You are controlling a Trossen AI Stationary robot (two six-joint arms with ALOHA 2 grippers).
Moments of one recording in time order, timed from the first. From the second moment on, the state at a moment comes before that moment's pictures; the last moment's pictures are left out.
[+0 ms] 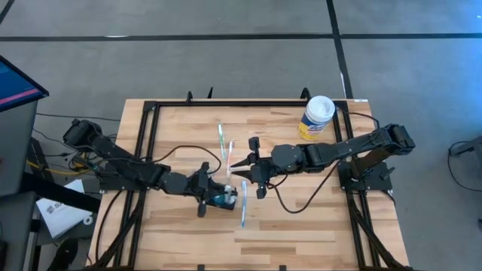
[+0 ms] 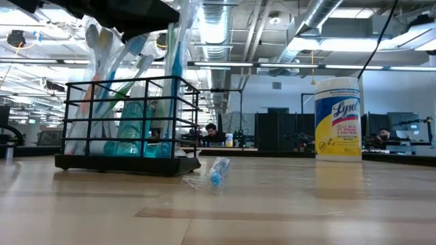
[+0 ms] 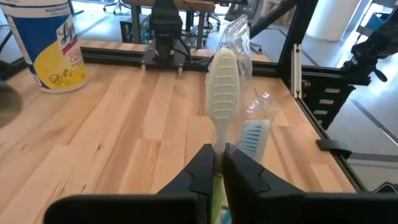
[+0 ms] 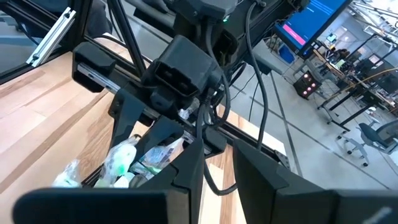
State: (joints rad) left arm -0.42 1.30 0.59 0.43 -0.41 -0.21; right arm 0.22 1.55 1.27 0.00 0.21 -0.50
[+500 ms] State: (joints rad) left arm -0.42 1.30 0.59 0.43 -0.41 -0.21; right arm 0.22 1.55 1.27 -0.03 0.21 -0.50
